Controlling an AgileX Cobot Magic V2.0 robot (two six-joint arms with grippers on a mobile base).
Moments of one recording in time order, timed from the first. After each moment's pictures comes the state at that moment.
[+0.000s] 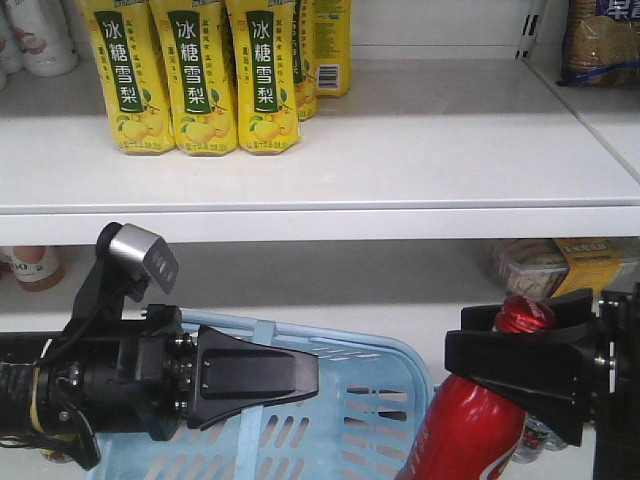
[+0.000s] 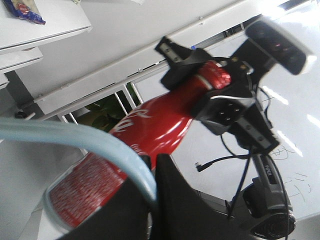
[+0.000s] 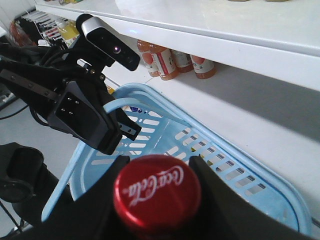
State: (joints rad) left arm -0.41 1.29 -0.61 1.30 -1.17 -2.11; right arm 0.02 0.83 -0.67 1.29 1.07 -1.04
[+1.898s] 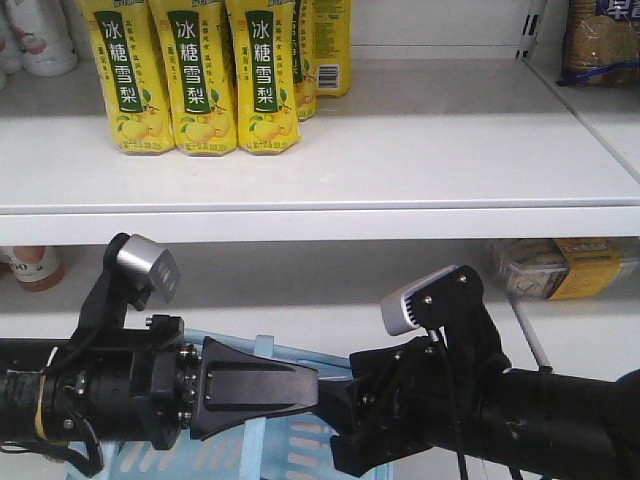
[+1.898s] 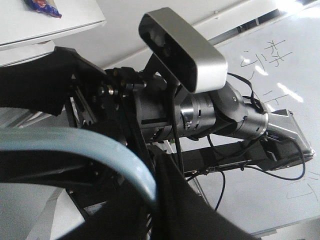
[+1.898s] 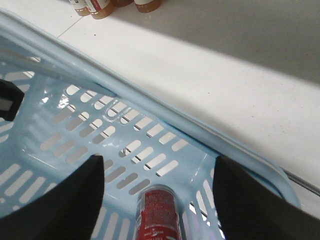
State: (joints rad) left arm -0.41 1.29 -0.60 1.34 -1.14 -2.12; right arm 0.70 1.20 -0.58 1.49 0.22 -1.20
